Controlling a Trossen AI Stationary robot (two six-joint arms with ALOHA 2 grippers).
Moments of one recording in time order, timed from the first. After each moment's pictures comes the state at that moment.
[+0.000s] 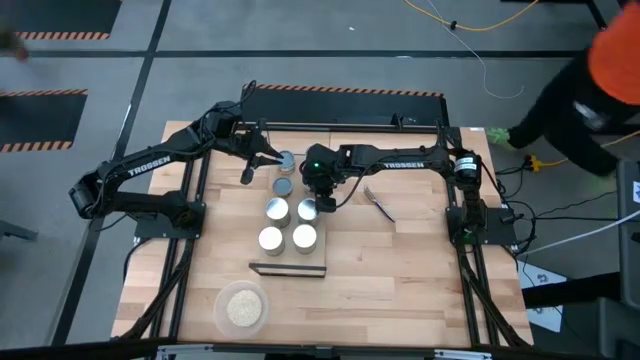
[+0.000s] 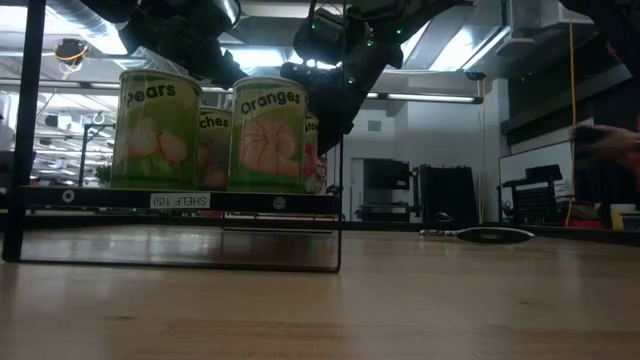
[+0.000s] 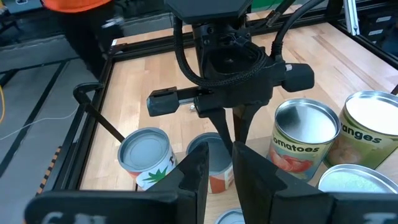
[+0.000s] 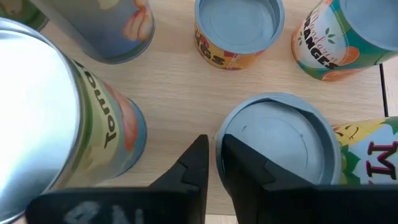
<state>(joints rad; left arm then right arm) 0.69 1.09 0.83 -0.25 0.67 0.50 -0.19 2.02 1.60 -0.58 -0.10 -0.22</state>
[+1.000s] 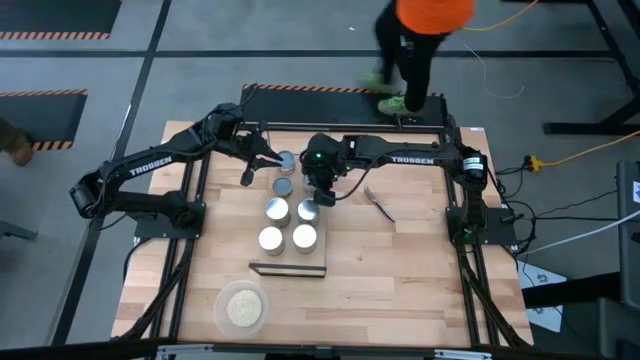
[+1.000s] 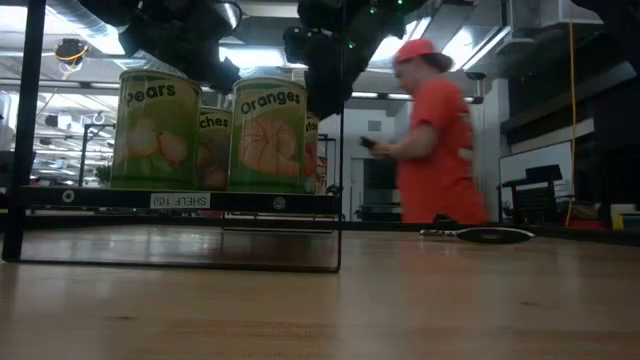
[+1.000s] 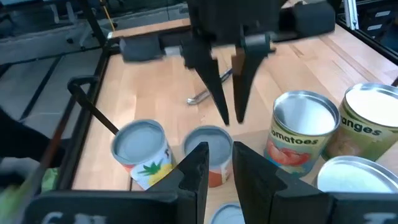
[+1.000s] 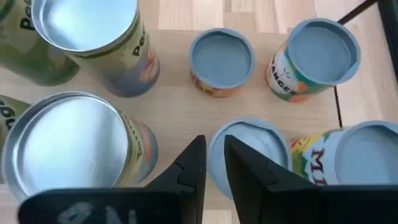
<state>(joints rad) 0.69 1.09 0.81 -0.25 0.67 0.51 -0.19 1.97 1.71 -0.69 -0.10 -0.16</state>
